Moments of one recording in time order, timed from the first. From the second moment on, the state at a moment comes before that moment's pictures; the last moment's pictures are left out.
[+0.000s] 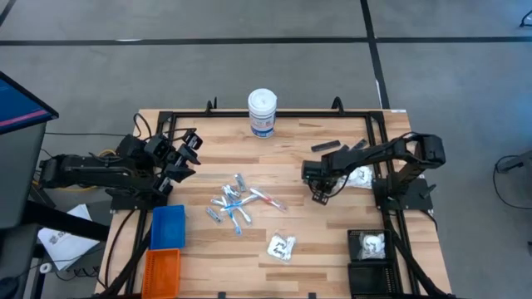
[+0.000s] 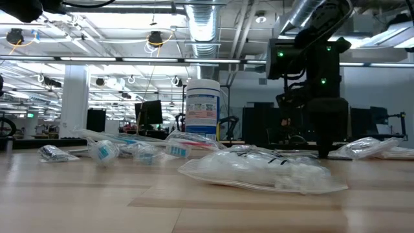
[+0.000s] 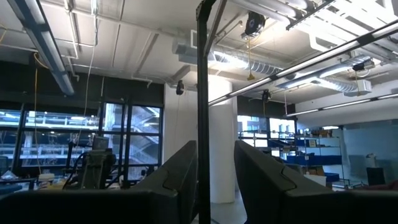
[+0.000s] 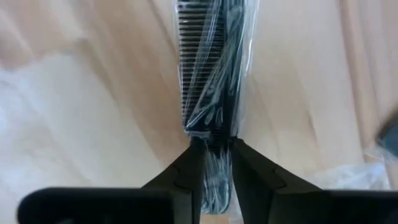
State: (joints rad) left arm 0.14 0.73 0.43 0.97 0.48 -0.32; right arm -0.08 1.64 0.85 -0.74 0.05 0.32
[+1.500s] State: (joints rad) left arm 0.14 0.82 0.43 0.96 0.49 -0.32; right arm -0.10 1.62 0.78 -0.49 -0.23 0.53
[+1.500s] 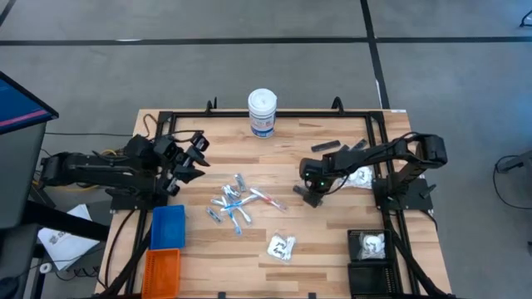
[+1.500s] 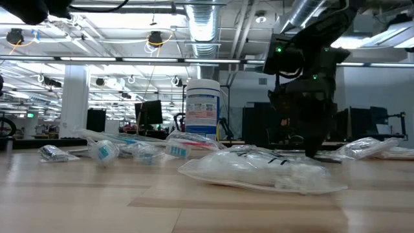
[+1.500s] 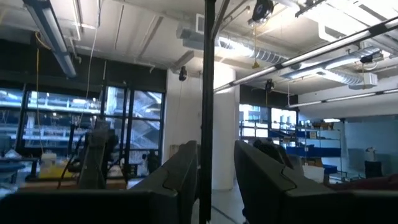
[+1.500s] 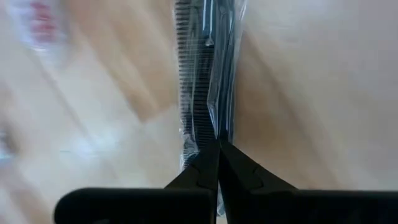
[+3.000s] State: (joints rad) left arm -0.16 1.40 0.84 0.10 0.09 0.30; right arm 0.13 1.34 0.74 -0.26 -0.25 0.65
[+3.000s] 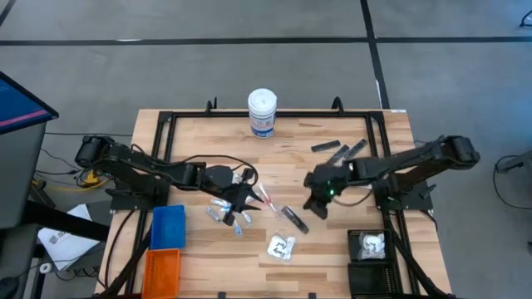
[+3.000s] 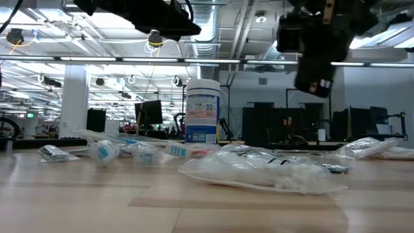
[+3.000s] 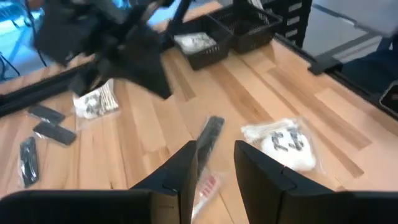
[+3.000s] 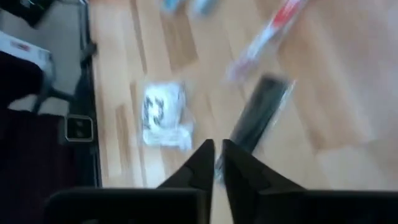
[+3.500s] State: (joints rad) left arm -0.16 1.40 0.84 0.12 0.09 0.30; right arm 0.39 1.66 0.94 -0.35 -0.04 0.71
